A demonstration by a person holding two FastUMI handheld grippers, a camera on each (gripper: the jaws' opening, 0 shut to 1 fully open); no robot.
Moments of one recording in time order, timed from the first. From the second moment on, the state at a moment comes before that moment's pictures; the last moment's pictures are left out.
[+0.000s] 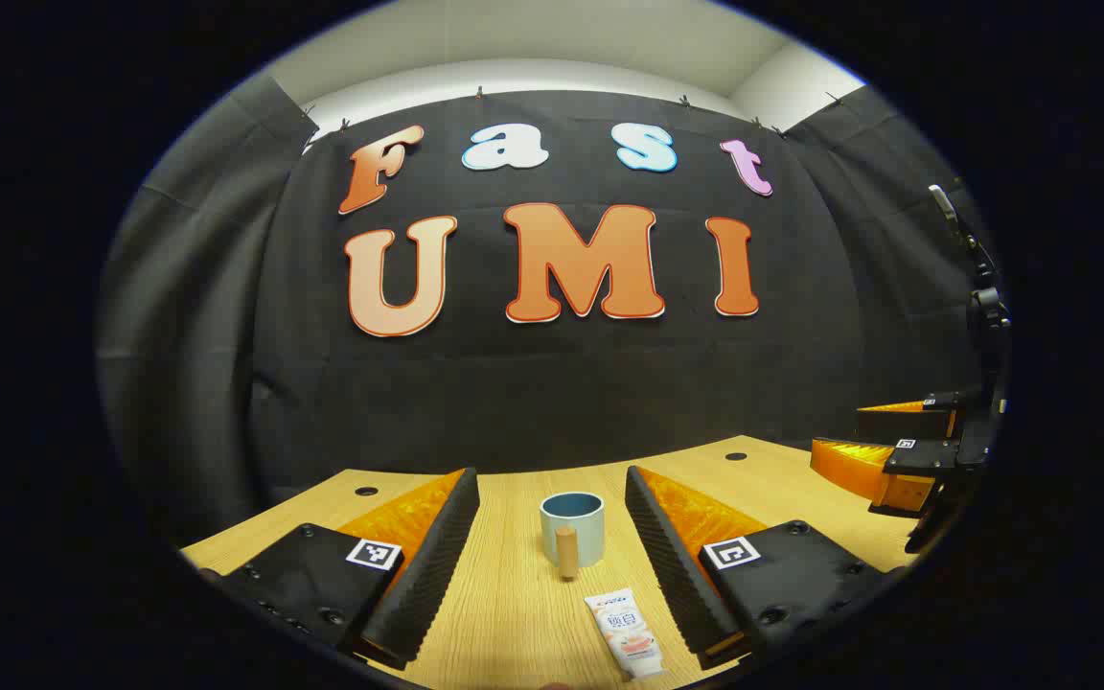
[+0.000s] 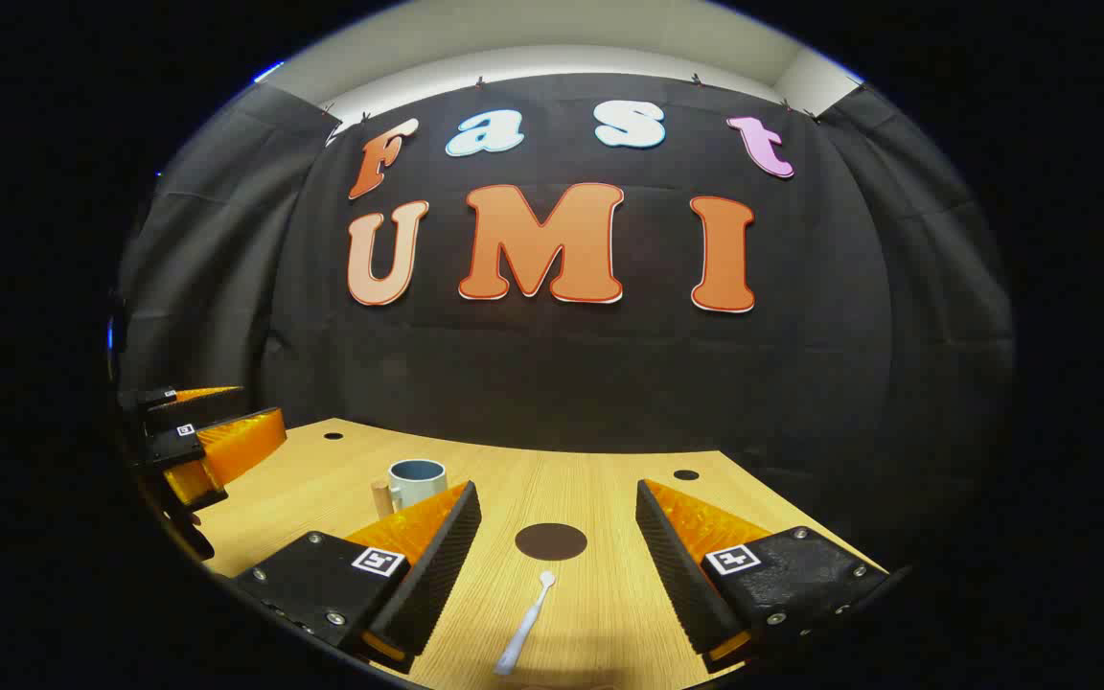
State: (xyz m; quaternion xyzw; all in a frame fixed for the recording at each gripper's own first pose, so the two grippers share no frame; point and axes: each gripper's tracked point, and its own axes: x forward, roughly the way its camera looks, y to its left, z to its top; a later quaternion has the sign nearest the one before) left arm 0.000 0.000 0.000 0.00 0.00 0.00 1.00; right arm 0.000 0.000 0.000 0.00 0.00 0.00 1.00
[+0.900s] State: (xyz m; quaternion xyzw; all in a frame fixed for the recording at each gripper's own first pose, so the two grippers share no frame) left arm 0.034 -0.021 -0.007 -0.01 0.05 -0.04 1.00; right arm 0.026 0.010 -0.020 0.02 0.12 0.05 0.99
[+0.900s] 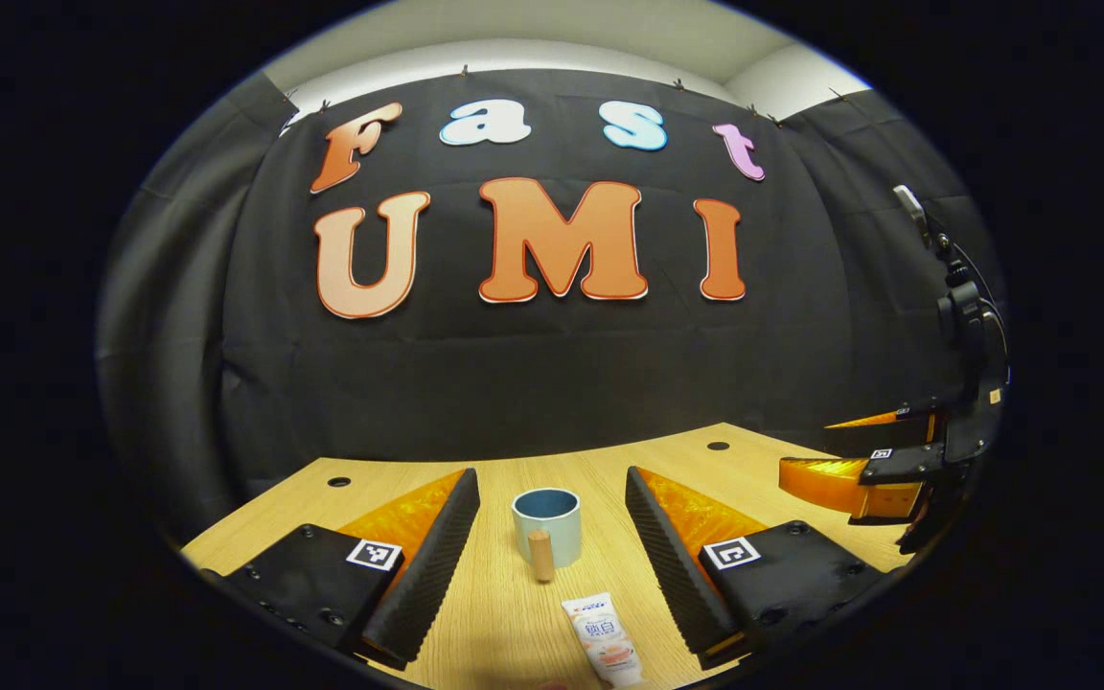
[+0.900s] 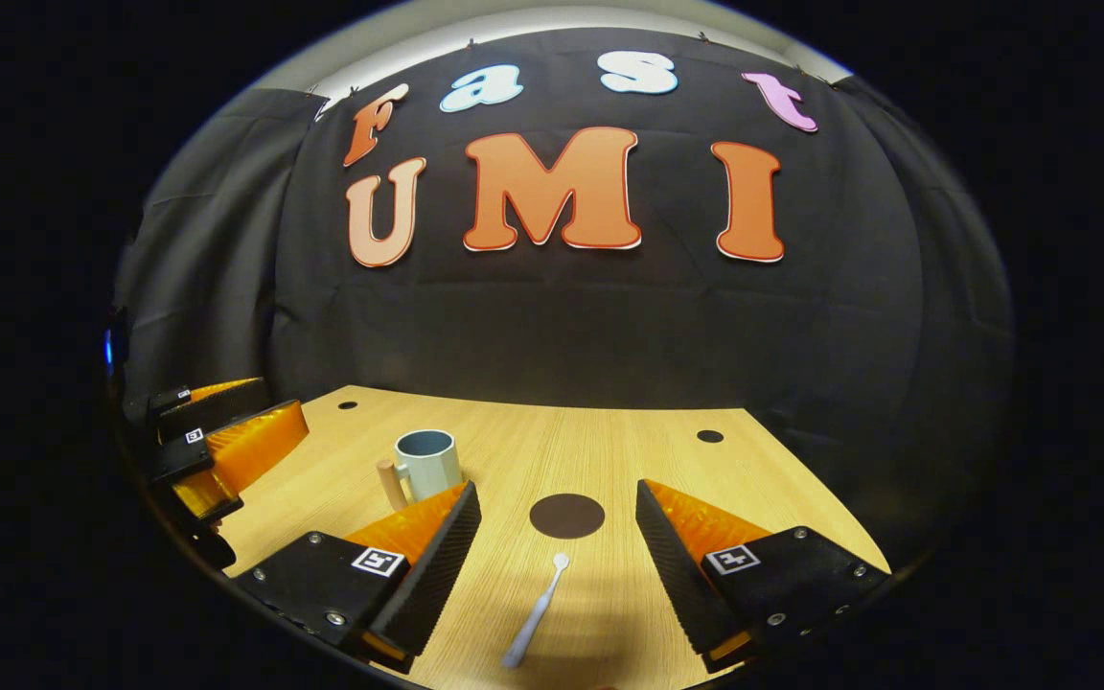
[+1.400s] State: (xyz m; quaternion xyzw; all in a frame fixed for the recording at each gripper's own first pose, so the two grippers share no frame) left arm 0.056 -0.036 -0.064 -0.02 0.22 -0.08 0.97; right arm 0.035 0.008 -0.068 0.02 0.28 0.06 0.96
